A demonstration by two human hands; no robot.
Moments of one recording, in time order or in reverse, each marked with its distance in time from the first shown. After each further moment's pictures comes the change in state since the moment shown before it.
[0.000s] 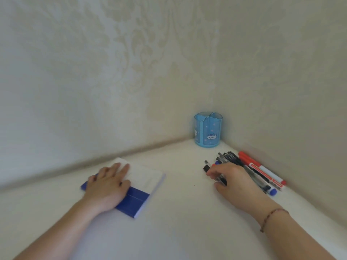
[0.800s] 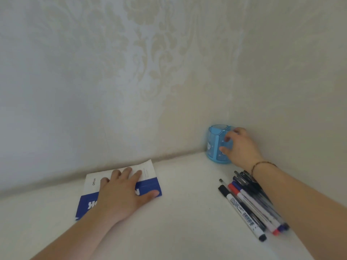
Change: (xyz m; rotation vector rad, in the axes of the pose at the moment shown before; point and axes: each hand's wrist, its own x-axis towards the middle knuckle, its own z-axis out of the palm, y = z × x) left_hand 0.034 0.010 -0.001 0.041 0.149 0.031; right_hand 0.150 0.026 -0.016 -0.170 0.211 0.224
